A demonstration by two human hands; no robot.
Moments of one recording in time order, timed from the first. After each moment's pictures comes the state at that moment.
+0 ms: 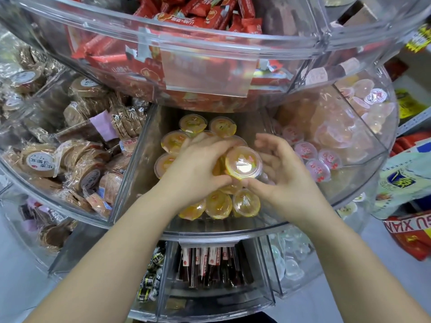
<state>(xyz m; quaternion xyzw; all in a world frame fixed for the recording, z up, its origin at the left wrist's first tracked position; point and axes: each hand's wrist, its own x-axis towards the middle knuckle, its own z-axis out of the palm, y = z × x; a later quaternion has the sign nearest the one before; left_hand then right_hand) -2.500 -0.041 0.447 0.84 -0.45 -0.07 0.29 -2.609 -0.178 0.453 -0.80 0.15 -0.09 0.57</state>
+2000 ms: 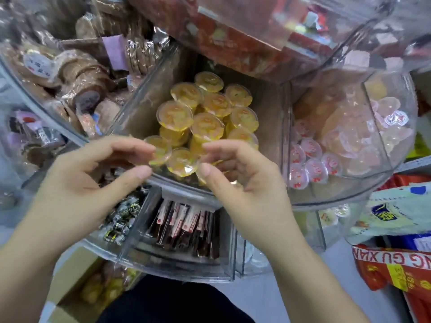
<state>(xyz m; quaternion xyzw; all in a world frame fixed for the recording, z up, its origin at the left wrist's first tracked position) -2.573 0.073 0.420 0.77 -0.22 -0.03 0.60 -2.633 -0.122 0.471 -0.81 0.05 -0.06 0.58</state>
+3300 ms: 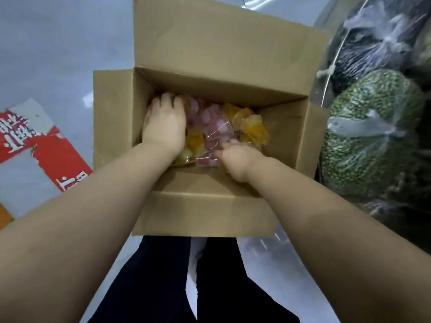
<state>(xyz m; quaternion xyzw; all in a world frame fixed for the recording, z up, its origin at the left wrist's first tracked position) -2.809 0.287 -0.276 0.88 0.37 -0.22 0.20 -2.714 0.158 -0.280 -0.66 -0.54 0.47 -0.22</state>
